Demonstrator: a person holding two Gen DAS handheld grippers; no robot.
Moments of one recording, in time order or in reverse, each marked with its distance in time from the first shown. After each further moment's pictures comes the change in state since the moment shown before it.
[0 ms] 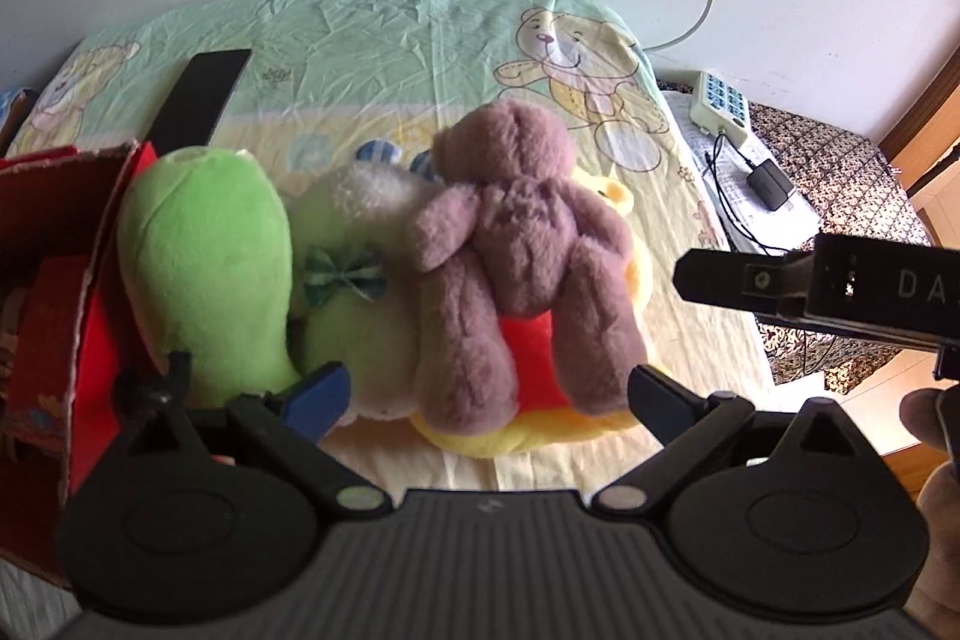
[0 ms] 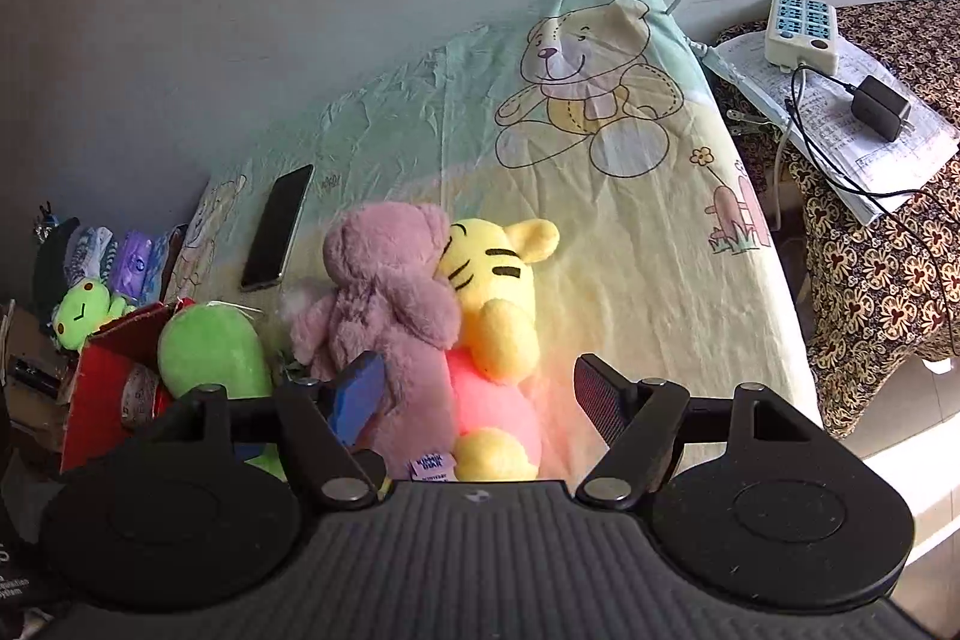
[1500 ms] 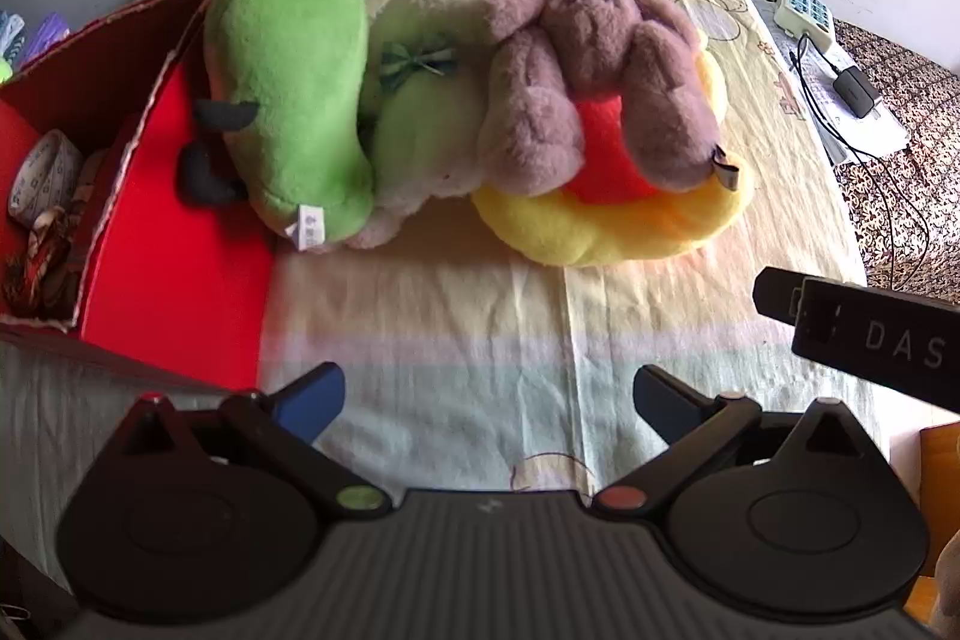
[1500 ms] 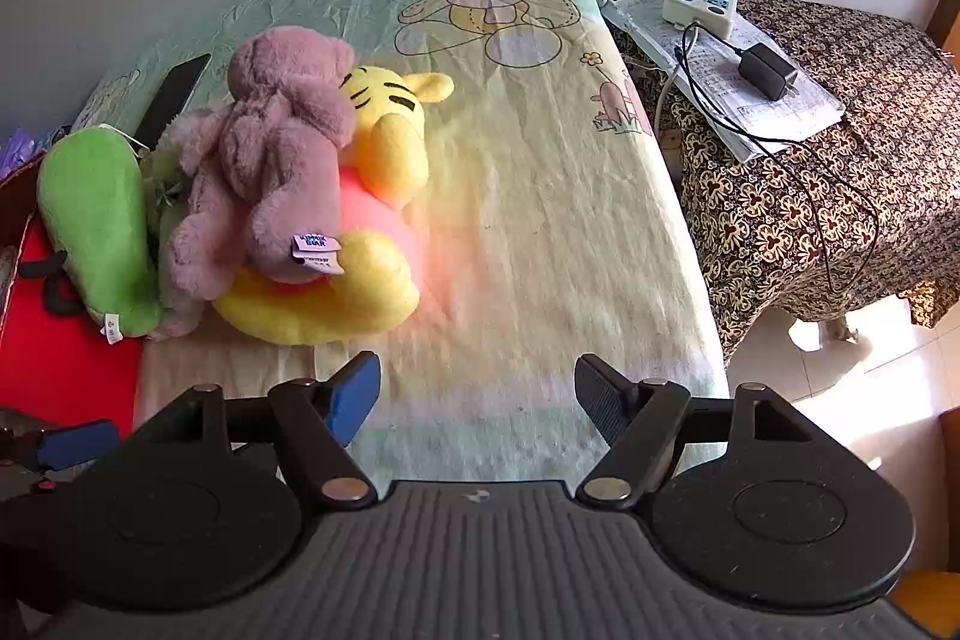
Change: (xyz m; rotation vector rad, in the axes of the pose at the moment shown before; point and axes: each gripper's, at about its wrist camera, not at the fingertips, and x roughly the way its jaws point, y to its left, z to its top) left arm -0.018 -0.013 -0.080 -0.043 0.133 0.238; right arm -0.012 0.008 -0.083 -0.113 0.046 -0.333
